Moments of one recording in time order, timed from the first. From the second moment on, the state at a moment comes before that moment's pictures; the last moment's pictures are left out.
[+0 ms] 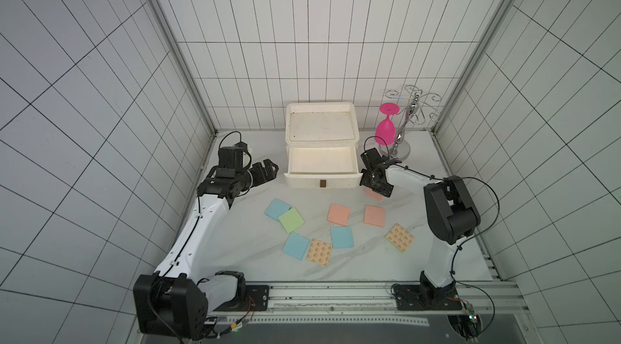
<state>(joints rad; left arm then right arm) -0.08 1.19 1.03 -0.59 0.32 -0.47 0.50 1.90 1.26 -0.61 0.27 0.80</state>
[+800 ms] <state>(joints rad) -0.08 1.18 1.02 -0.56 0.35 -0.47 0.49 1.91 1.24 -0.59 0.29 0.80</state>
